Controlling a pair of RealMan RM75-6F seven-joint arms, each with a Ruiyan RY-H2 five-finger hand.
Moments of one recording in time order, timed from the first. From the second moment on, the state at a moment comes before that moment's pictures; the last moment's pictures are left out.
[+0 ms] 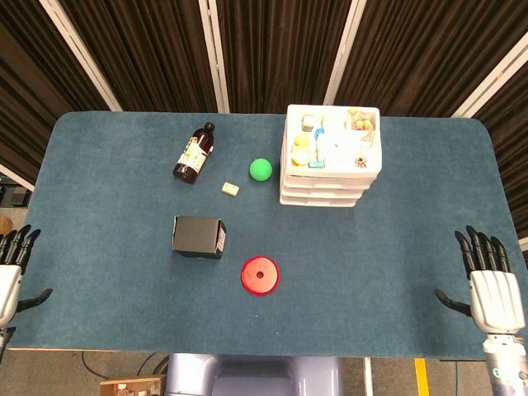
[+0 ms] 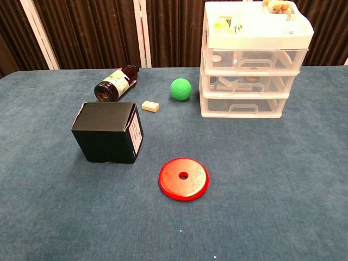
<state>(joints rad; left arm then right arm) -0.08 -1.11 -0.04 -1.63 1.47 1.49 0.14 0.10 -1.15 0.02 -1.64 -1.48 1.60 -0.15</state>
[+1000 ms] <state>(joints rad) -0.08 -1.12 -0.03 -1.63 1.49 1.49 0.13 0.10 -1.17 0.06 -1.65 -1.49 1.56 -0.09</state>
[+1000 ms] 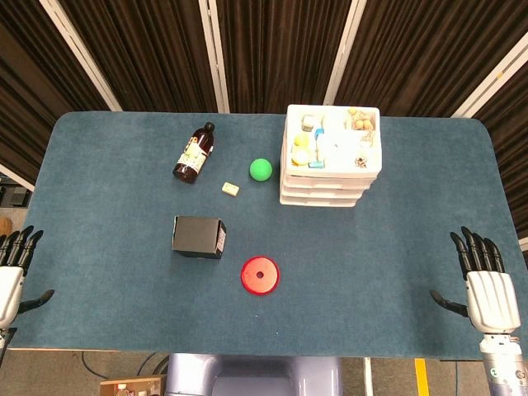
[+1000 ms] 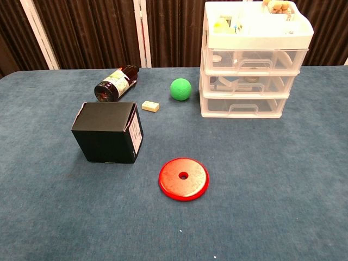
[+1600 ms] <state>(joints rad) -0.08 -1.11 -0.02 -1.65 1.50 1.47 0.08 0.32 -1.16 0.26 -2.00 -0.97 1.11 0.25</state>
